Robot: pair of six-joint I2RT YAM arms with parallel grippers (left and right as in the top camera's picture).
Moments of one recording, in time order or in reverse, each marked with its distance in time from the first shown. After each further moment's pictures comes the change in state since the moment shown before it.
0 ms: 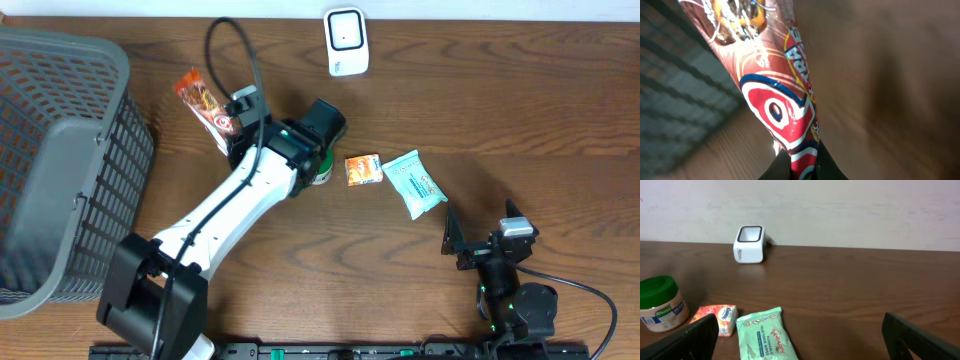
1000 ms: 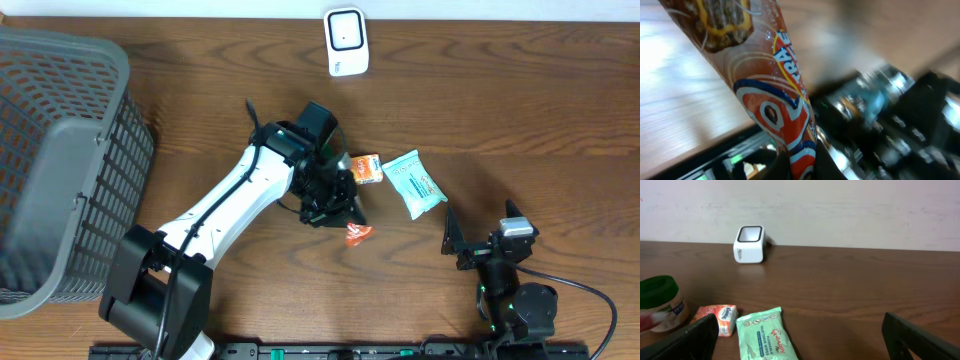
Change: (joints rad) left arm 0.016 0.020 -0.040 0.037 1.758 0.412; right arm 0.000 0.000 0.000 0.000 0.000 0.000
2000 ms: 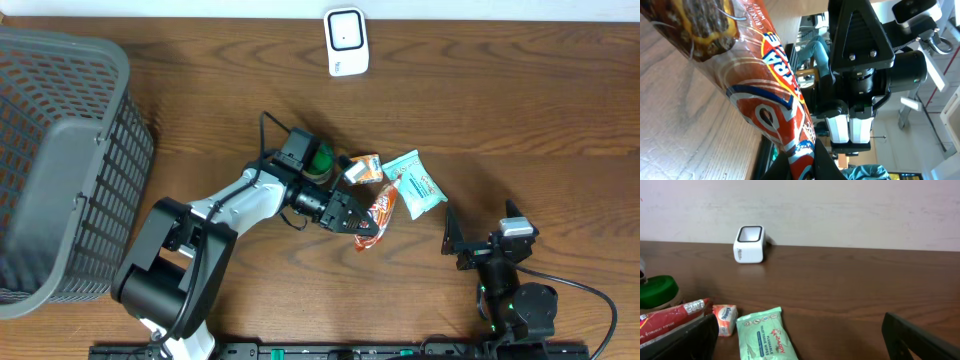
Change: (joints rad) left arm 0.061 0.090 -0.330 0.616 0.528 0.492; right arm 0.000 0.000 0.000 0.000 0.000 0.000
